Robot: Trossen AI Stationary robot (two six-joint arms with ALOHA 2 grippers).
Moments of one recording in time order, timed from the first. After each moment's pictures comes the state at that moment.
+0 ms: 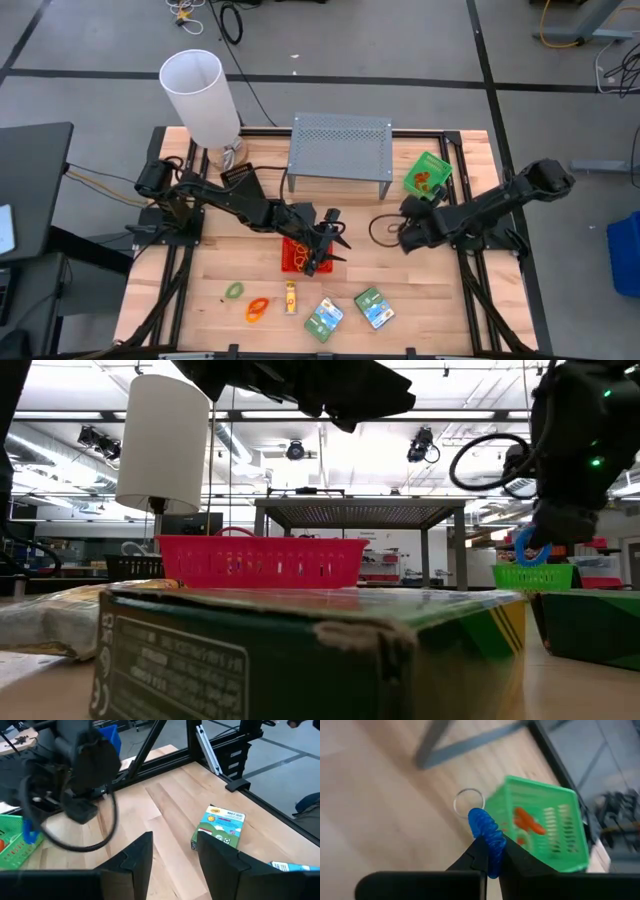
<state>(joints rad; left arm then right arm) -0.19 1.75 1.10 0.30 0.10 0.27 0.31 1.33 0.65 -1.08 0.80 0.97</state>
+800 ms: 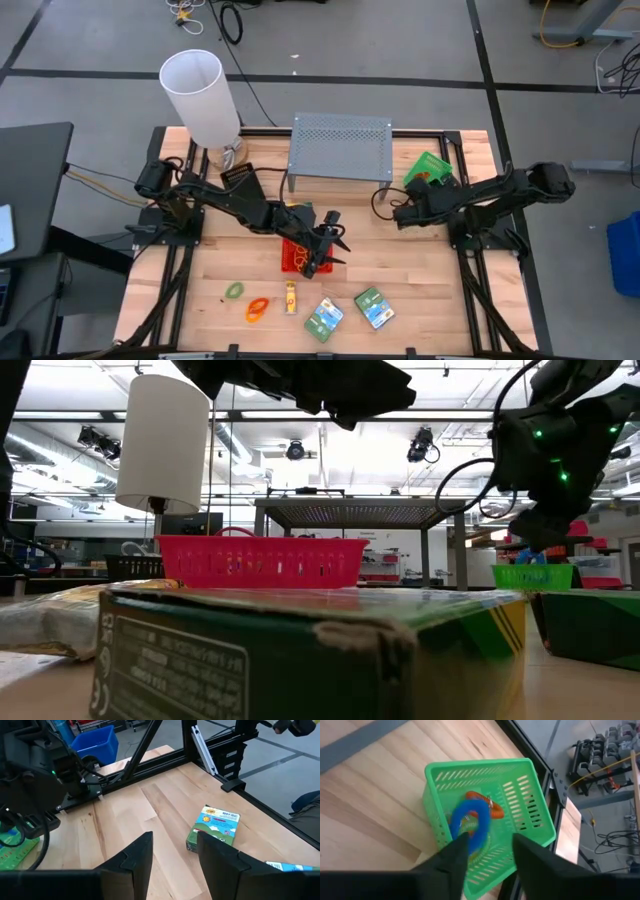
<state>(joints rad) -0.20 1.75 1.10 0.30 0.10 0.27 0.05 1.33 0.65 -1.14 0.81 1.01</state>
